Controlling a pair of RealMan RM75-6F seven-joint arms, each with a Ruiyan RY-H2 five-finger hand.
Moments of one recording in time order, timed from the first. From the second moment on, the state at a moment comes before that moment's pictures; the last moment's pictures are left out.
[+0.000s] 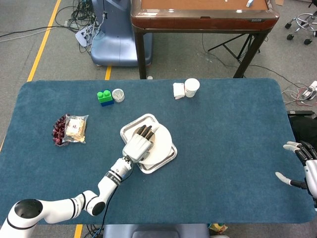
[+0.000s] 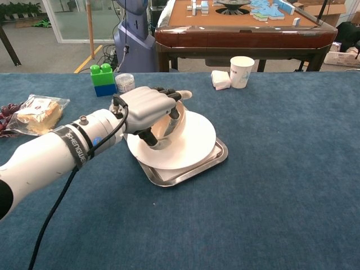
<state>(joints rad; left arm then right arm) -0.90 -1.86 -0.19 -1.17 1.24 0.98 0.55 0.04 -1.02 0.07 -1.57 -1.51 1.51 0.22</state>
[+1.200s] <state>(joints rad) -0.86 -1.71 -0.19 -1.40 1.18 1.09 0.86 0.04 -1.02 0.06 -1.57 -1.51 1.50 0.21</state>
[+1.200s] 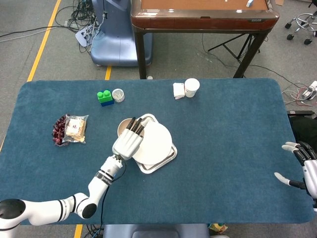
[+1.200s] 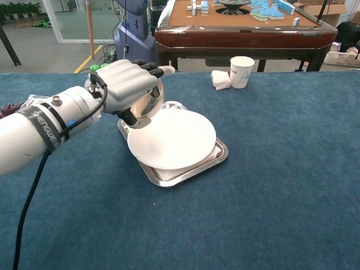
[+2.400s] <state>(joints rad) -0.73 -1.42 -0.04 -1.55 1.05 1.05 0.87 0.05 -1.04 0.06 -1.58 -1.51 1.49 0.17</state>
